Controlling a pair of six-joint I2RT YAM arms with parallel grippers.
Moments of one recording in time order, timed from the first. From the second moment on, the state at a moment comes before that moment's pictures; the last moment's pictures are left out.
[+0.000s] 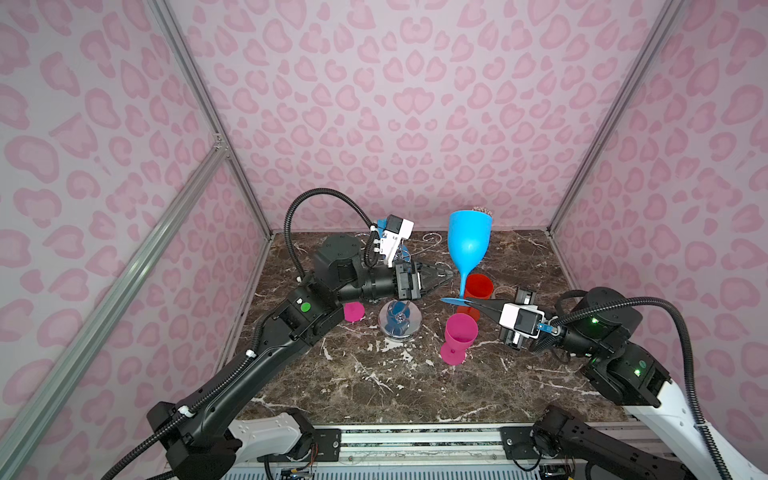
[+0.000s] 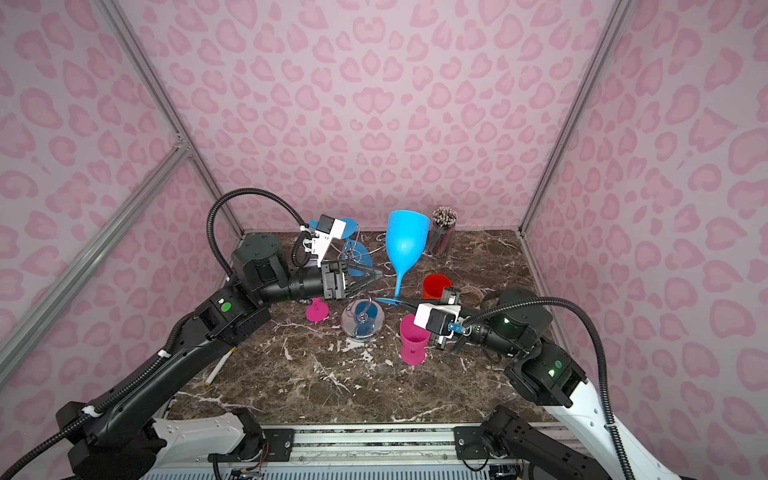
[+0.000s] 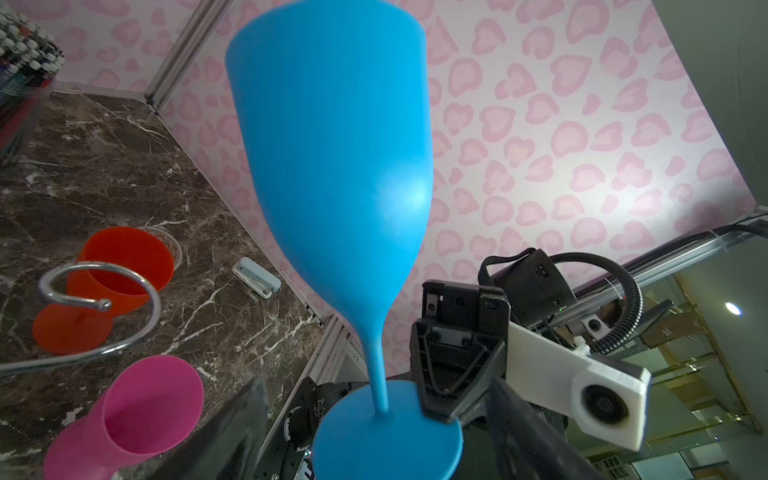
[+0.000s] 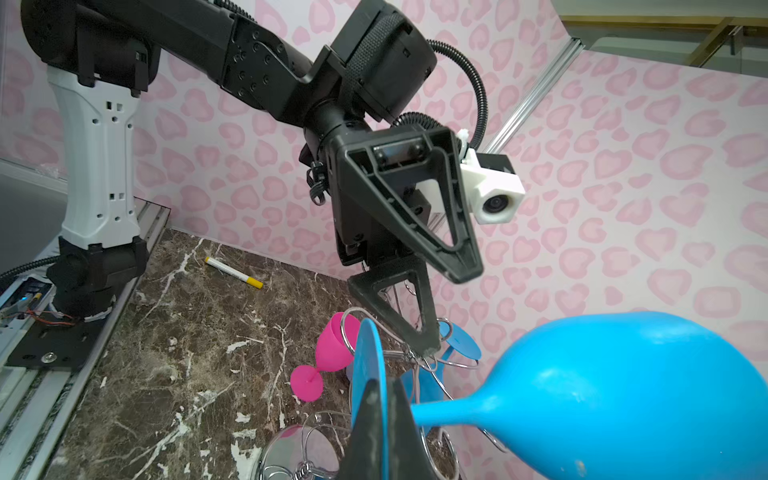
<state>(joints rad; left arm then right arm) -0.77 1.22 1.39 -0.25 0.63 -0.84 0.74 0.76 1.08 -0.31 -0.44 -0.61</state>
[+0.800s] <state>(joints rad) -0.80 1.25 1.36 -0.25 0.62 -0.84 0.88 0.81 1.10 -0.32 -0.35 -0.68</state>
